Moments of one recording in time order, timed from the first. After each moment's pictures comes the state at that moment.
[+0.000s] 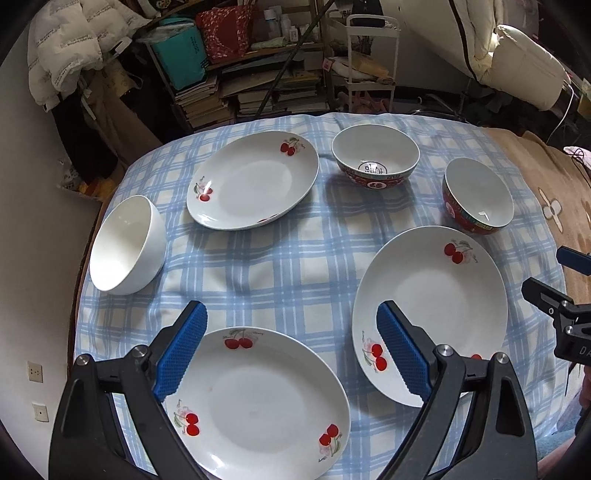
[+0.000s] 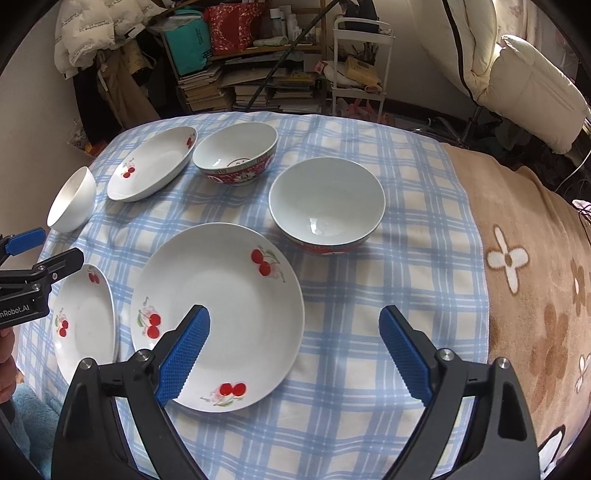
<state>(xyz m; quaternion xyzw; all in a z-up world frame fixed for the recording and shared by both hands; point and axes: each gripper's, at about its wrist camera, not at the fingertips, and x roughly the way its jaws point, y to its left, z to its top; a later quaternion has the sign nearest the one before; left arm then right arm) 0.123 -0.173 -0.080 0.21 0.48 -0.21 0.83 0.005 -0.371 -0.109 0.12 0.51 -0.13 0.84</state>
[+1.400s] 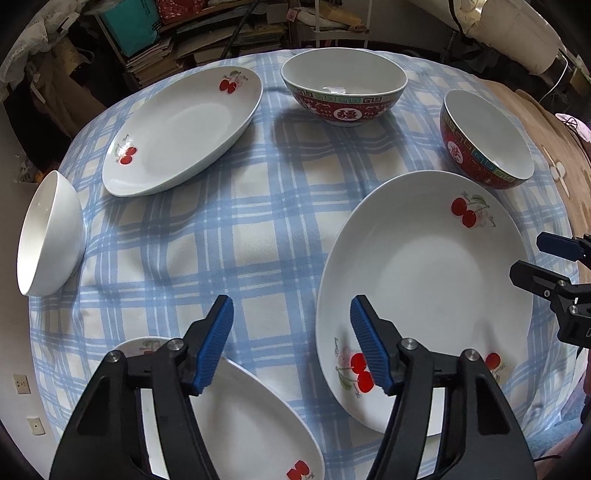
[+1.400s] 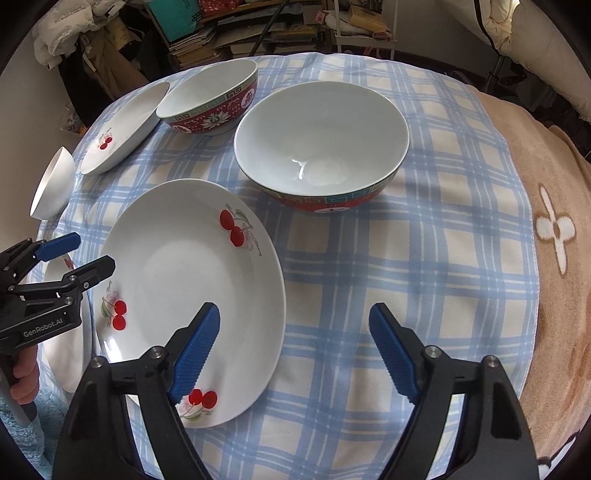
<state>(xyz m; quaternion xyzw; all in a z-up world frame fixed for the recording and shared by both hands) 0.143 -0.208 -0.164 0.23 0.55 -0.25 0.76 0.030 -0.390 -0.176 0.17 0.57 -0.10 0.80</state>
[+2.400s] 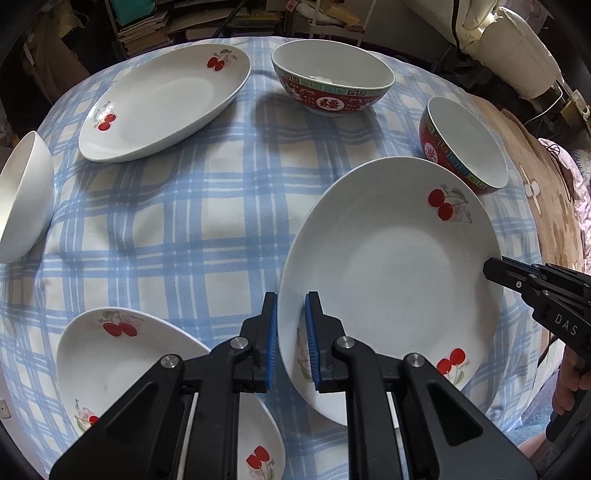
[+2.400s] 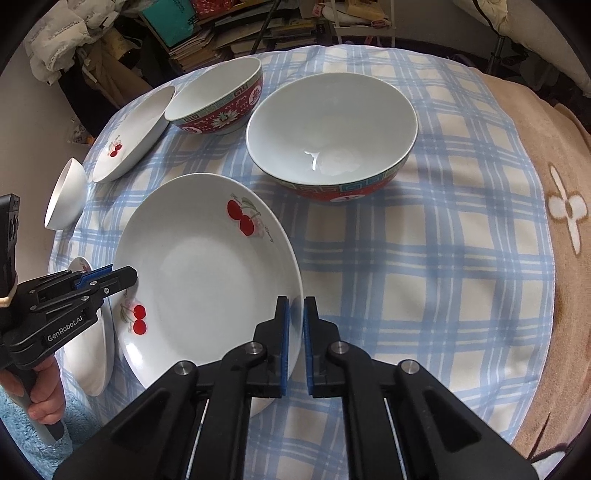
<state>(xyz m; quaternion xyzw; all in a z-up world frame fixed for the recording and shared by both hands) 0.135 -0.200 -0.162 0.15 0.59 -0.28 0.74 0.022 -0.390 -0.170 0.21 0.56 -0.08 0.79</state>
